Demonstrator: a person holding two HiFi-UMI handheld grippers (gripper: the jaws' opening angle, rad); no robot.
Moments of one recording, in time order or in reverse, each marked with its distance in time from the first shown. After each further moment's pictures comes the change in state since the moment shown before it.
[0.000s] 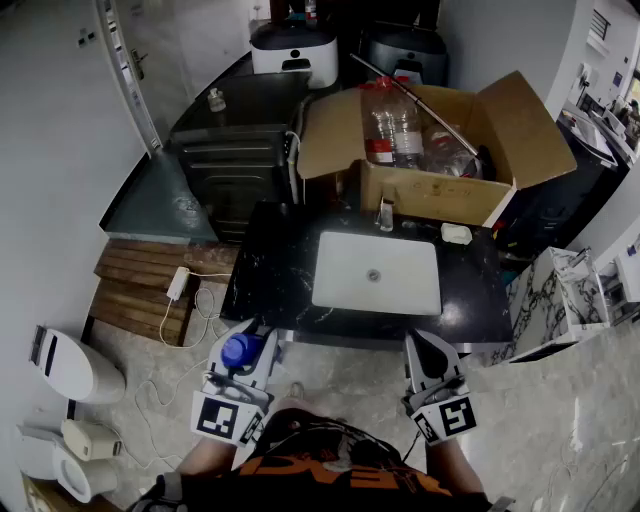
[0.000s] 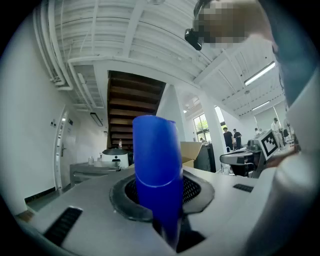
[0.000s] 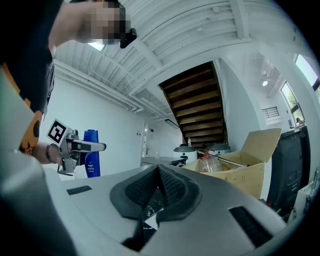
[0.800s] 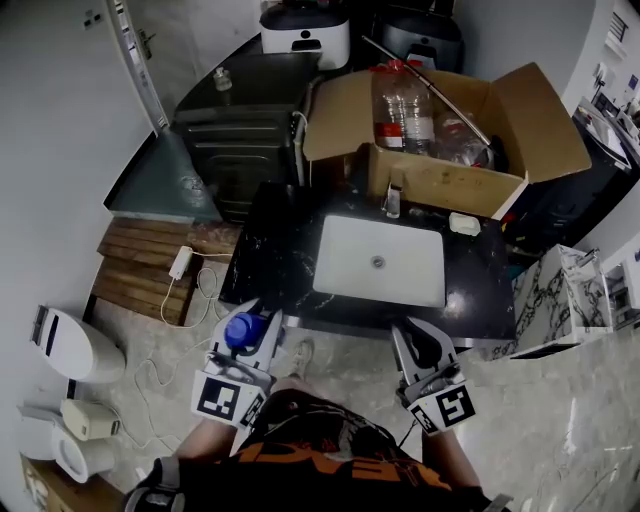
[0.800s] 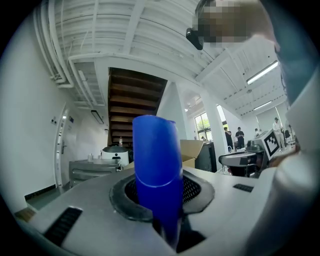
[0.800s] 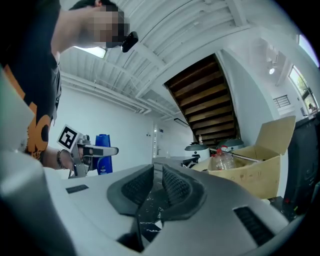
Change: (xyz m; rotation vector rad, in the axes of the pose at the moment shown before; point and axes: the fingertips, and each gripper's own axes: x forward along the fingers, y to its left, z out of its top) left arm 0.025 -0.005 -0.012 -0.018 0.021 0.011; right arm 0.017 0.004 -0.009 0.045 -0.003 0.141
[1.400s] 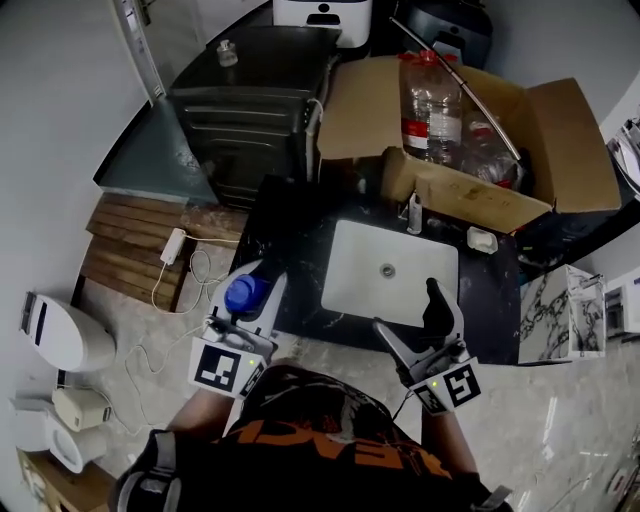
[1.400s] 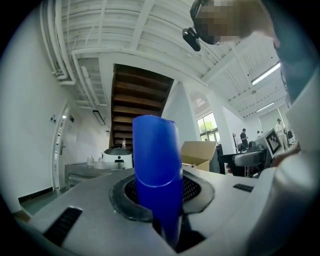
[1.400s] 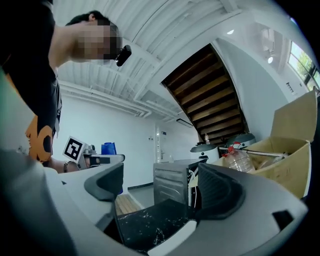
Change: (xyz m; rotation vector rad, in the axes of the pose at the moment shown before) left arm 0.109 0.114 -0.005 -0.007 -0.039 0.012; right arm 0.146 -0.048 0.001 0.088 -0.062 0.064
